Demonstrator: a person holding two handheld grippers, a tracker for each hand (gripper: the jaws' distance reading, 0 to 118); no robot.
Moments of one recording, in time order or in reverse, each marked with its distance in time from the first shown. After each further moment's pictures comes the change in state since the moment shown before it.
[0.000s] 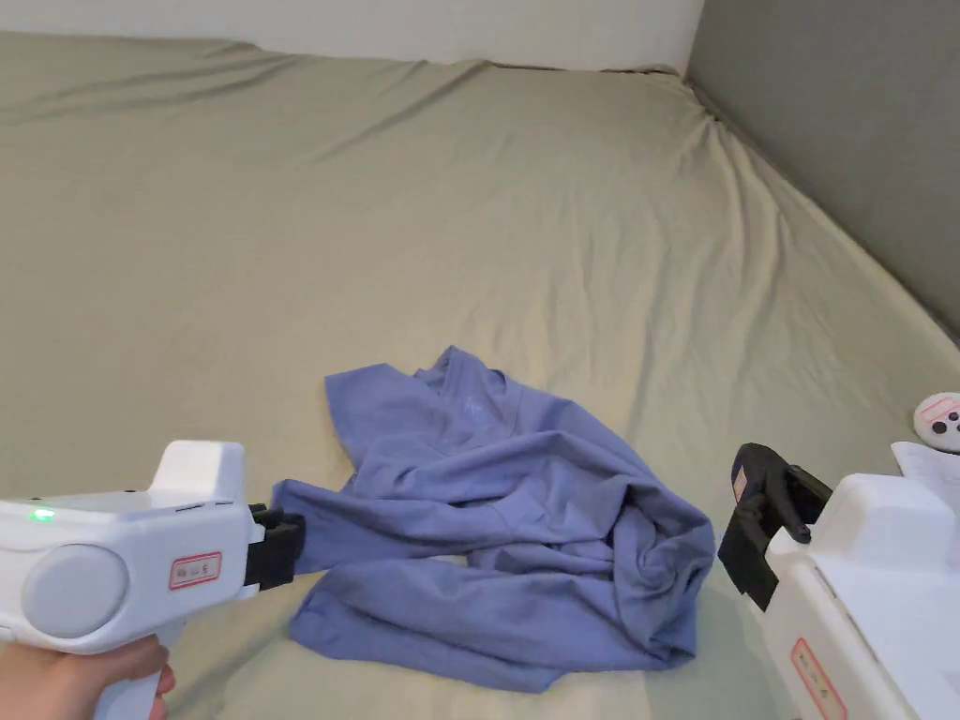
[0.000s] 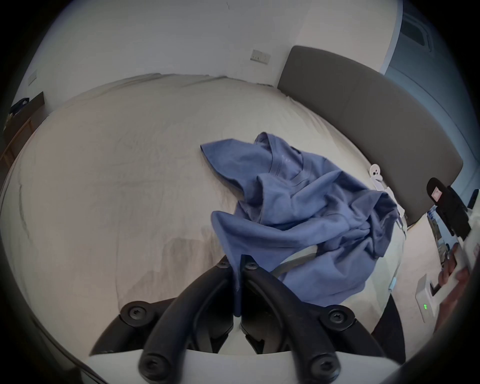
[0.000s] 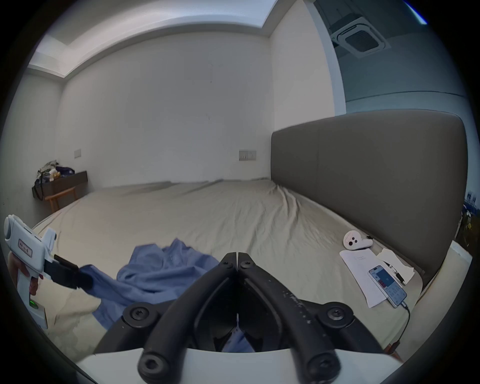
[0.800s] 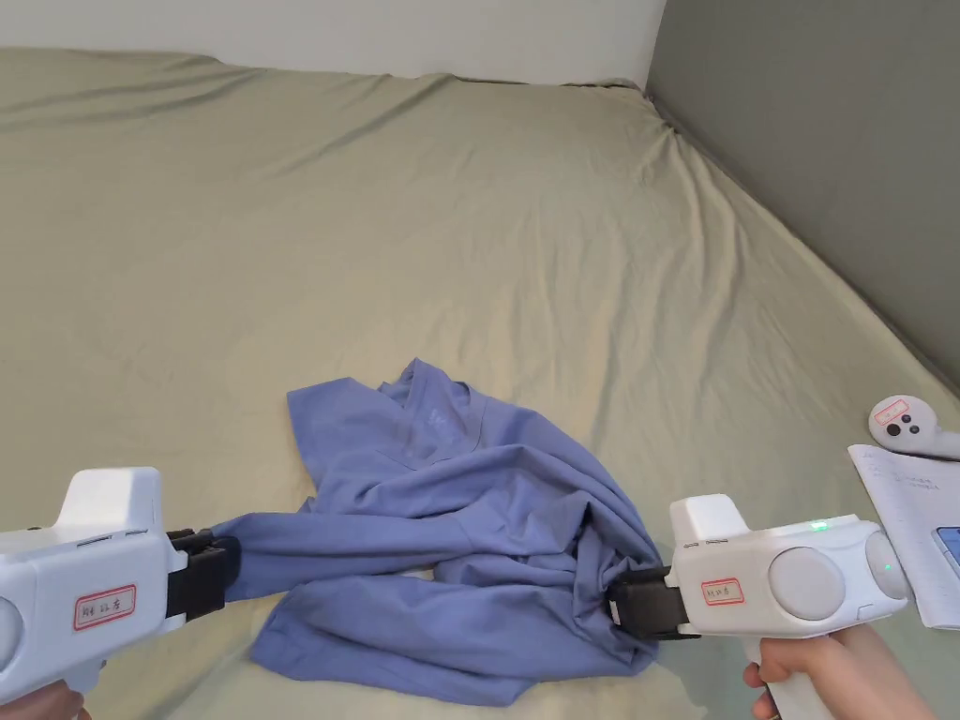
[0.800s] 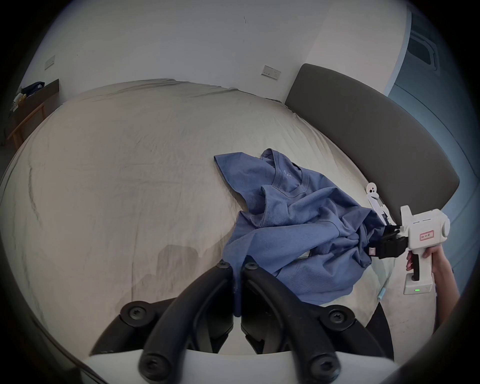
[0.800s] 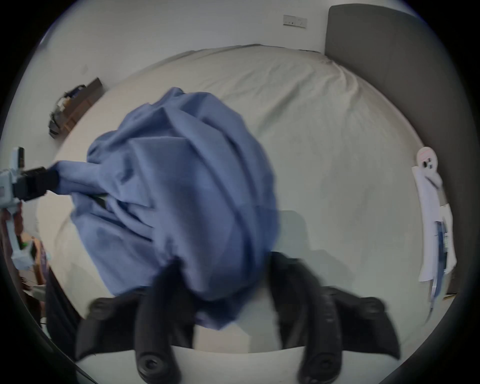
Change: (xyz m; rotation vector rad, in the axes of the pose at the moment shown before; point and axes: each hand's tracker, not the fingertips) left arm -0.009 -0.003 0.009 0.023 0.028 0.052; right arm 0.043 -0.053 -0.130 -0.824 0.300 0.103
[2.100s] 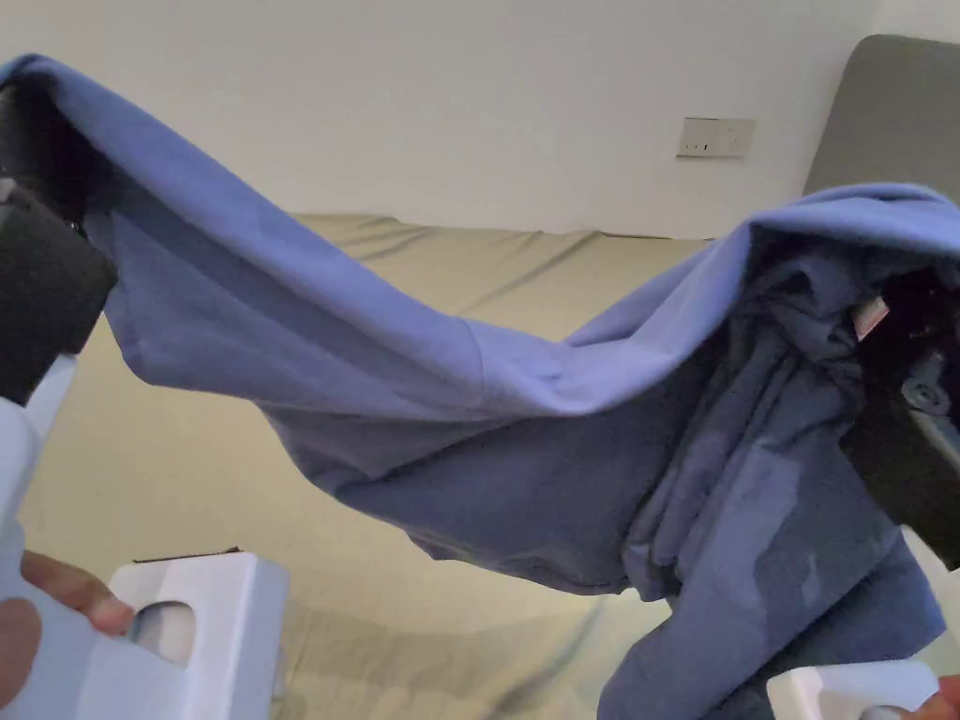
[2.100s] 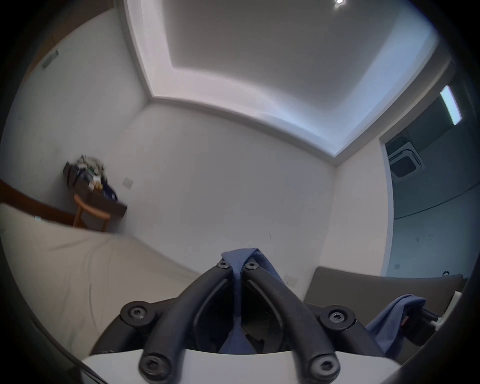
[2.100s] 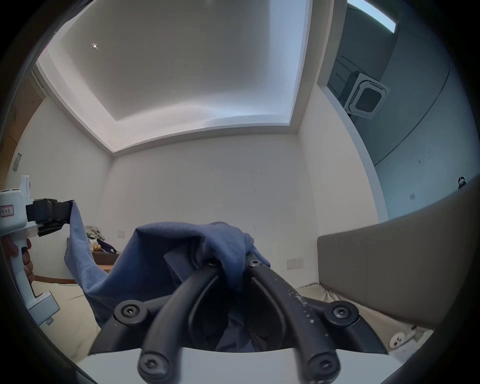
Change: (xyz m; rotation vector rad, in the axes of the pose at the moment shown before) left arm 0.064 0.083 0.282 1.390 0.191 0.100; right arm -0.179 0.039 0.266 1.461 -0.083 0.077
